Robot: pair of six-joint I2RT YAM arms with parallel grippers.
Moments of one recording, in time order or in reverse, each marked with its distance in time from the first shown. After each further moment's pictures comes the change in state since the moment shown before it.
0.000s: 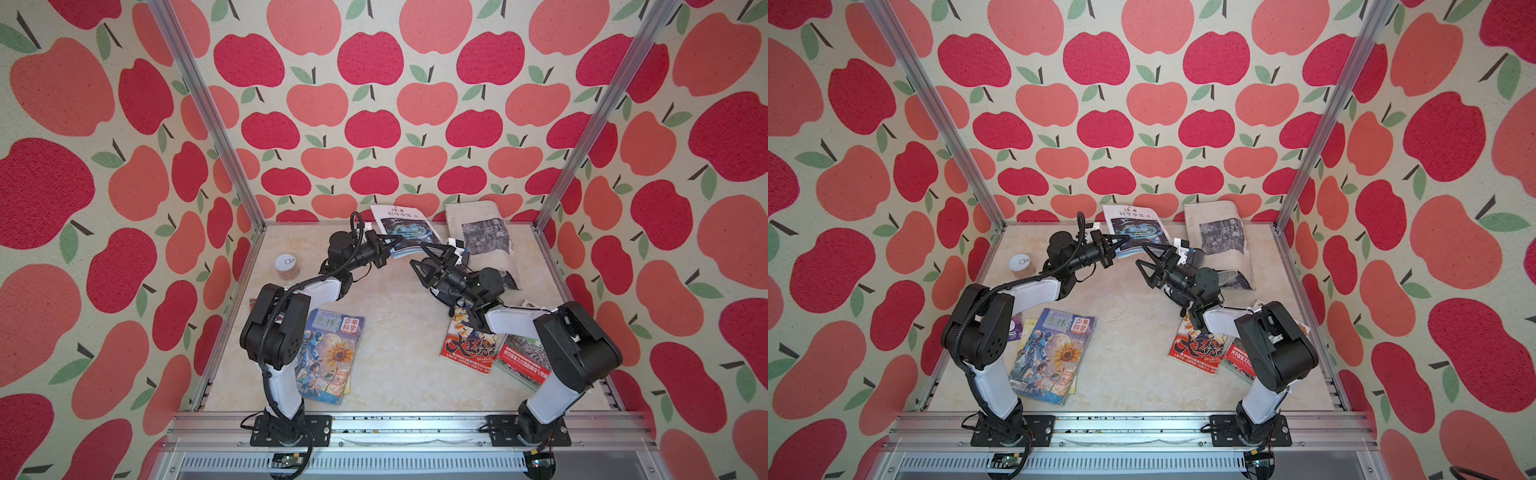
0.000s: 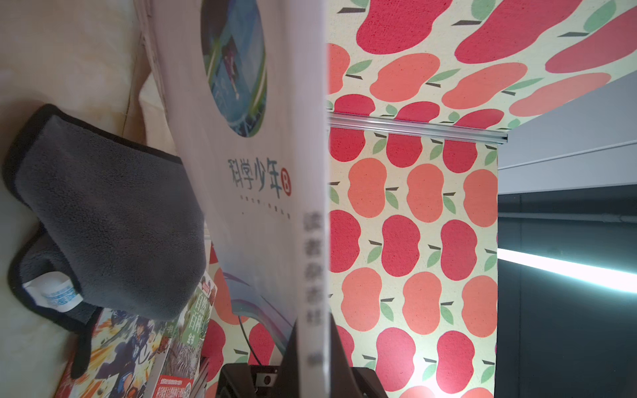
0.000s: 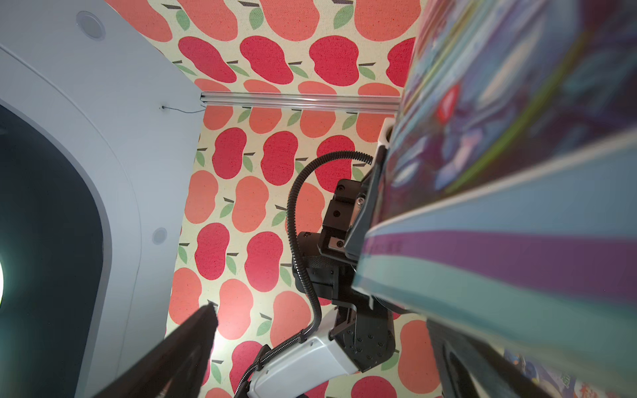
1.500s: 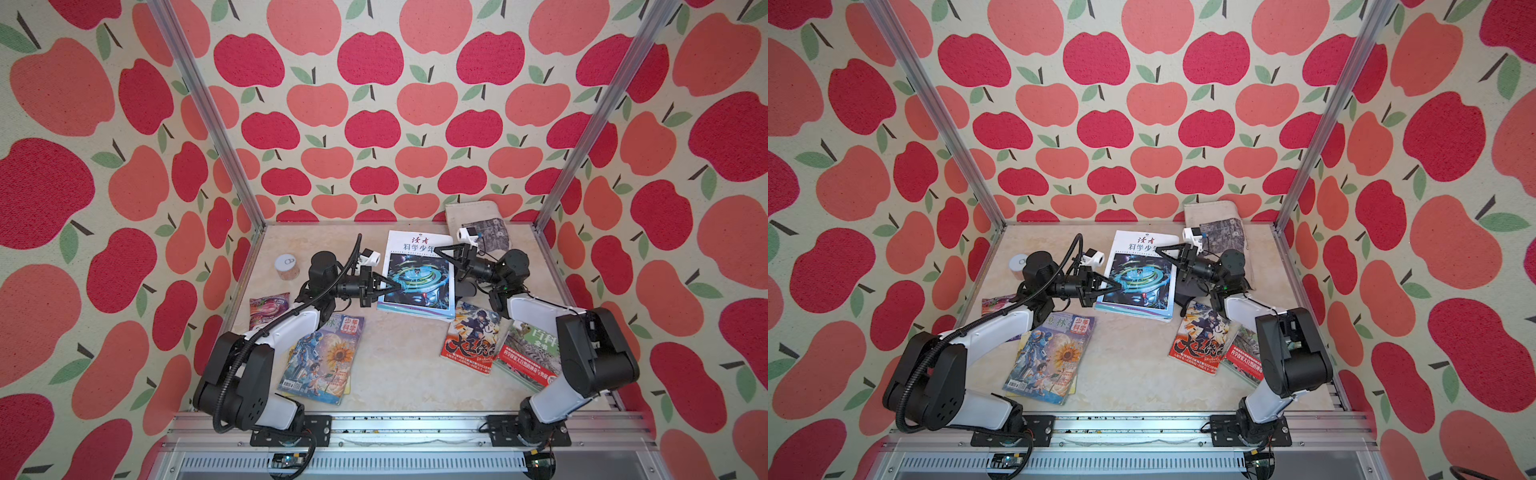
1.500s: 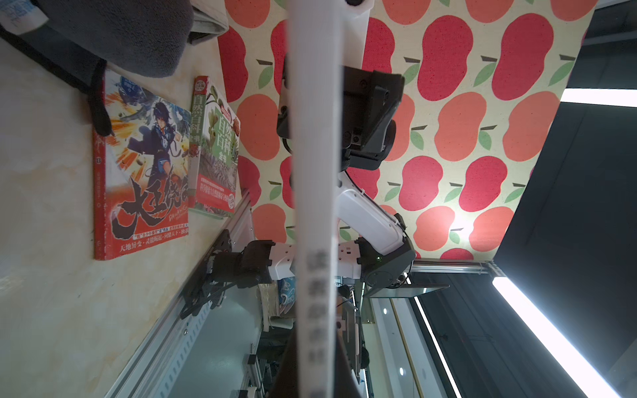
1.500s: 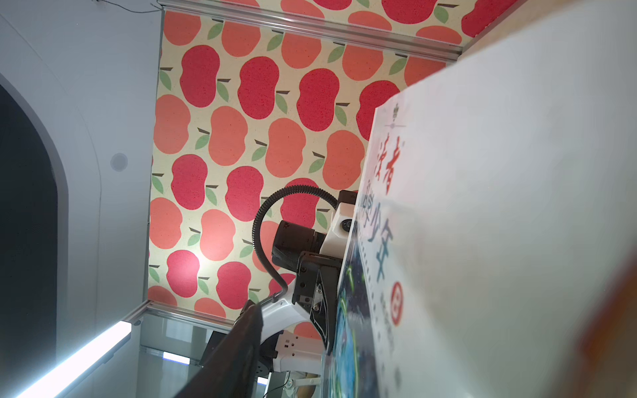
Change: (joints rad) left arm -0.004 -0.416 -0.310 -0.344 0.495 0.315; right arm -0.255 -0.080 0.091 -0.224 -0.531 -0.128
